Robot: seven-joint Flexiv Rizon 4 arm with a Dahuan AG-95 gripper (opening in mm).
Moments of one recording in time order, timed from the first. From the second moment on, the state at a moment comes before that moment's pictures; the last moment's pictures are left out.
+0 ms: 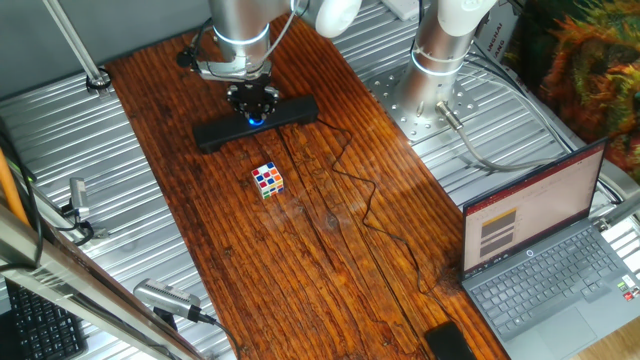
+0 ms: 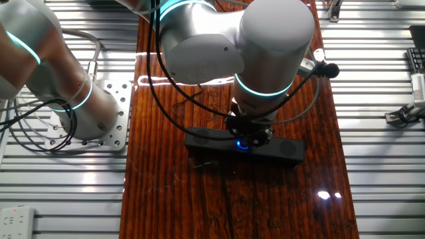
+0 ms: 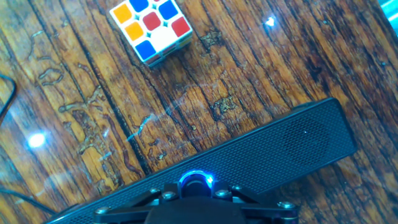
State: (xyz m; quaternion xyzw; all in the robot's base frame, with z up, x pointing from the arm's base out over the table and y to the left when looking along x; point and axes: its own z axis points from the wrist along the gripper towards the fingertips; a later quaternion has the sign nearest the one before) arm 0.443 -0.104 0.068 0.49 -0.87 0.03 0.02
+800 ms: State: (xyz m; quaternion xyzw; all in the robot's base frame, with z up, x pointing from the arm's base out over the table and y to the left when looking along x) arm 0.443 -0.104 0.068 0.44 -0.90 0.02 0.01
